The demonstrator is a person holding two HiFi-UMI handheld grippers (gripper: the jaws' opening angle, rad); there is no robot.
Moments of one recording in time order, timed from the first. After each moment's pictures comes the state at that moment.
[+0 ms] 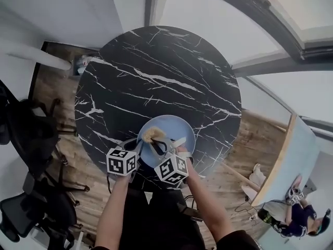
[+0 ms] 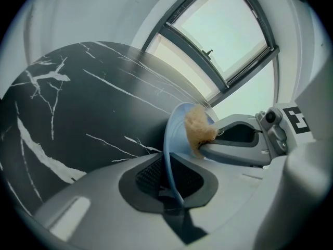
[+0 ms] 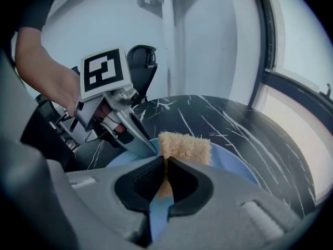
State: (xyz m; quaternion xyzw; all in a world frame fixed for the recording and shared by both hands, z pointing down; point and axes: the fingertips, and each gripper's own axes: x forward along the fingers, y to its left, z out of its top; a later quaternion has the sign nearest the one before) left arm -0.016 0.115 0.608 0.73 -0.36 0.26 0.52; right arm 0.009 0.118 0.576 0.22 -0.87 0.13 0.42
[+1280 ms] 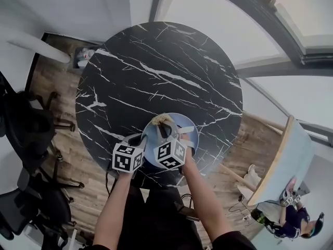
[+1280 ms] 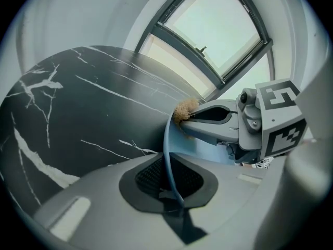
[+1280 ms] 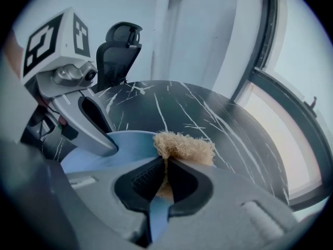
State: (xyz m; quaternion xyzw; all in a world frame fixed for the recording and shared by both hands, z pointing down) left arm -0.010 0.115 0.607 0.75 -0.34 0.26 0.49; right arm 0.031 0.066 0.605 0.31 -0.80 0.10 0.50
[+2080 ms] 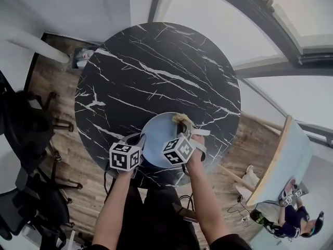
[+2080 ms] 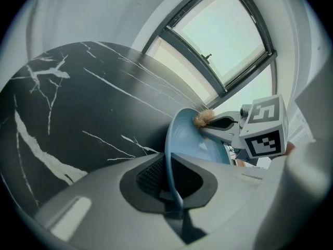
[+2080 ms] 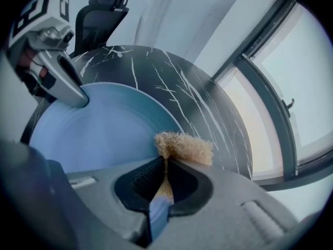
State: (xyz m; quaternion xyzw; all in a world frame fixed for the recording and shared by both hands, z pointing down) left arm -0.012 0.114 0.607 0.74 -0.36 0.23 0.52; right arm 0.124 0.065 0.612 0.38 -0.68 0.08 0.63
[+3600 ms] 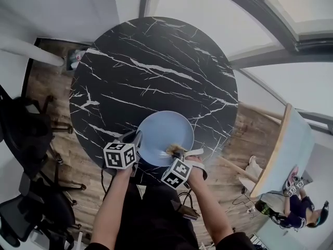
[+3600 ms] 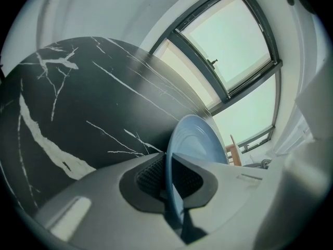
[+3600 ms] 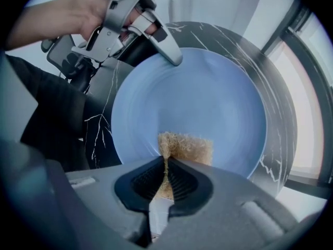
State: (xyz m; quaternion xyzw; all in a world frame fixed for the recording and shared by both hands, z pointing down) left arm -0.013 0.116 0.608 0.72 -0.37 0.21 0.55; right arm 0.112 0.243 0.614 0.16 -0.67 0.22 0.69
